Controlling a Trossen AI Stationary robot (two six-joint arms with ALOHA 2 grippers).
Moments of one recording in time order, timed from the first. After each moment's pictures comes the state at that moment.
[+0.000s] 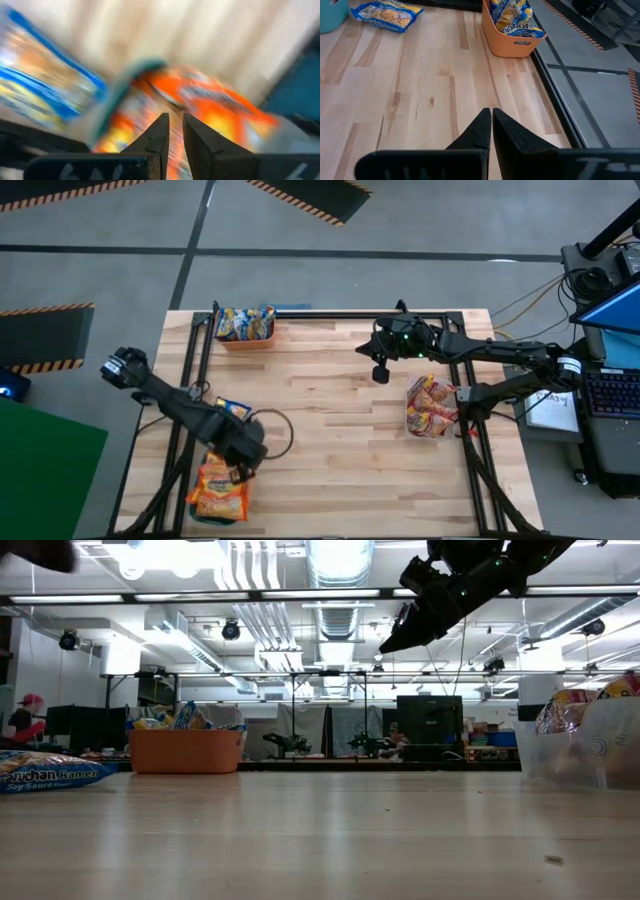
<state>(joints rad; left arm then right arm) -0.57 1.50 1.34 -1.29 0.14 -1.05 -0.37 1.25 0.85 -0.09 -0.13 -0.31</state>
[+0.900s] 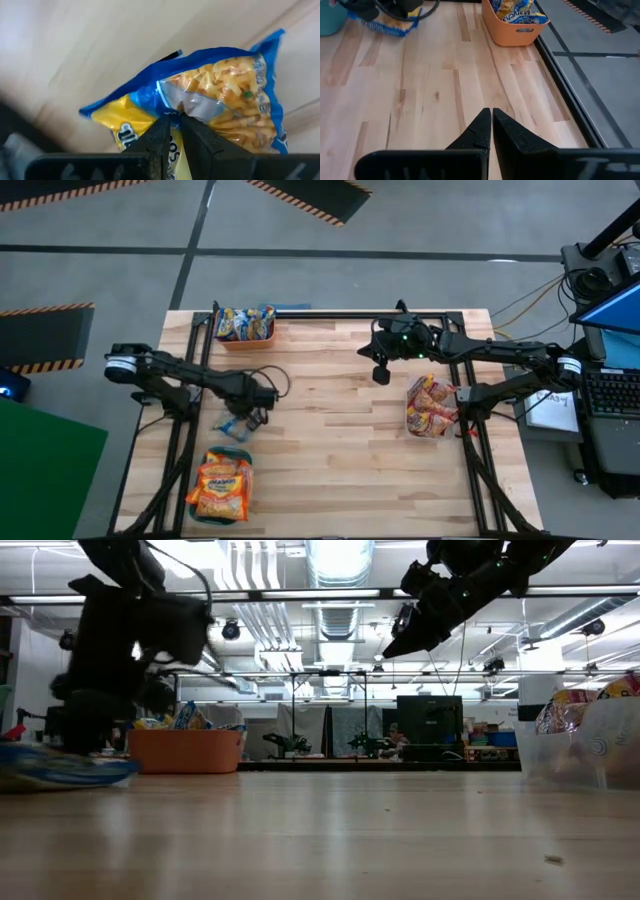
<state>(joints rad) -0.02 1.51 0.74 -1.00 -0.05 -0.83 -0.37 1.25 0.85 -0.13 -0.13 -0.24</state>
